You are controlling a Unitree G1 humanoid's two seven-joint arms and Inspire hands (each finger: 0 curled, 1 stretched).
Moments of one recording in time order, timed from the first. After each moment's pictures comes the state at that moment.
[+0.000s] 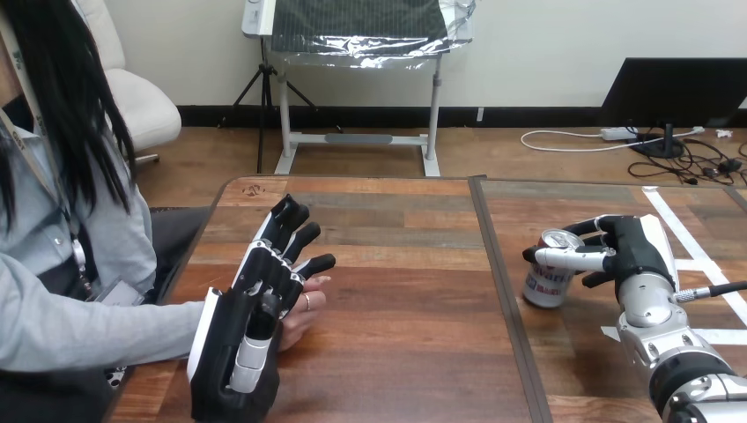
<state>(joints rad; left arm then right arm) -0.06 -0.06 0.10 0.80 -0.42 -1.03 -0.66 -0.77 -0.31 -0.07 1.36 -0.22 -0.11 -0.22</state>
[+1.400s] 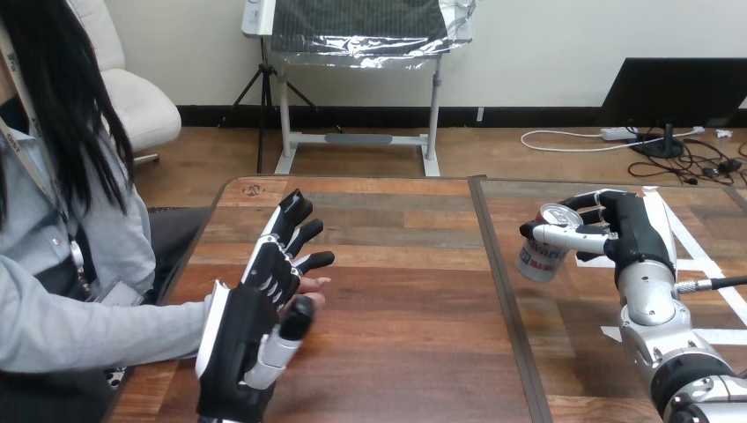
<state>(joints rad) -0.09 -0.04 0.14 0.86 -0.12 -1.18 -0.41 -0.77 -0.31 -0.09 1.36 -0.19 -0.24 -0.22</state>
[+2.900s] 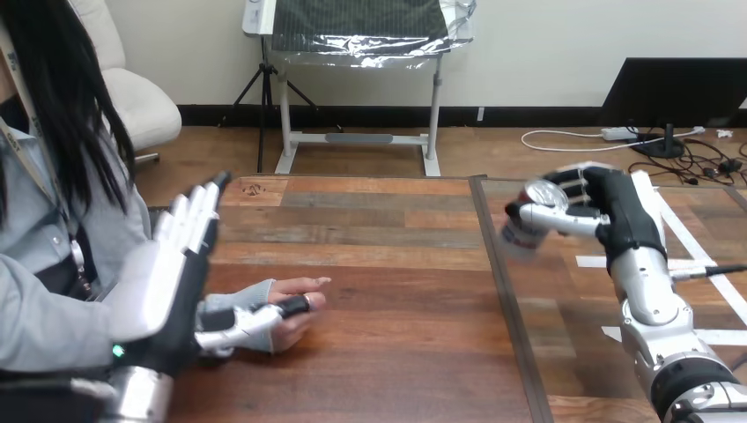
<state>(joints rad) -0.13 0.32 0.08 0.70 0.84 -0.75 0.55 -0.74 -0.31 -0.09 1.30 -0.15 -0.39 -0.14</state>
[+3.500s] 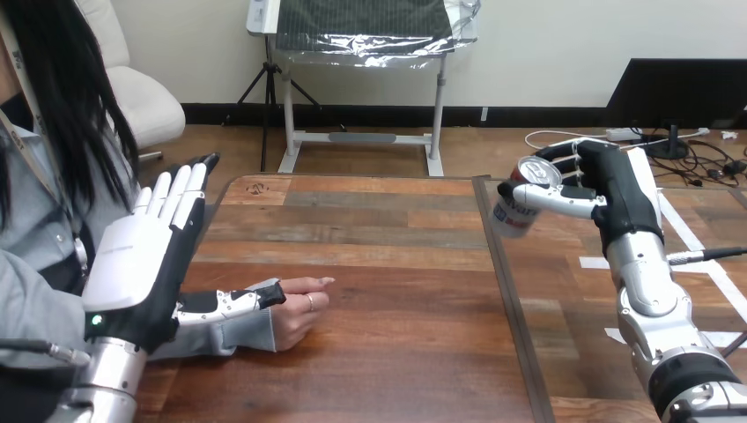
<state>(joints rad) -0.19 0.46 0.00 0.66 0.83 -0.63 0.52 -0.73 -0.30 -0.09 1.22 -0.14 -0.43 -0.12</state>
